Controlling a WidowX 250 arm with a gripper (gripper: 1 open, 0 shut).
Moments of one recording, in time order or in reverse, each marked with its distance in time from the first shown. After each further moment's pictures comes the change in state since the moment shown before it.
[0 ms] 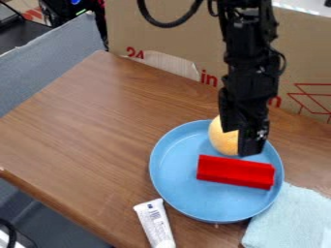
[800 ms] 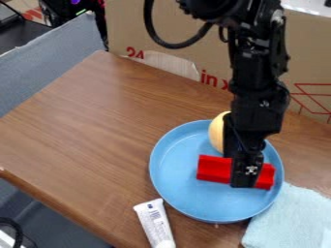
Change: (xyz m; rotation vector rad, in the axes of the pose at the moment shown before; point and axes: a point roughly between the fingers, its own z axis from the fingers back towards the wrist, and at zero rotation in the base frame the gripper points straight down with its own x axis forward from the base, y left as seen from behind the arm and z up) arm -0.013 -0.019 -0.024 0.001 0.083 -0.199
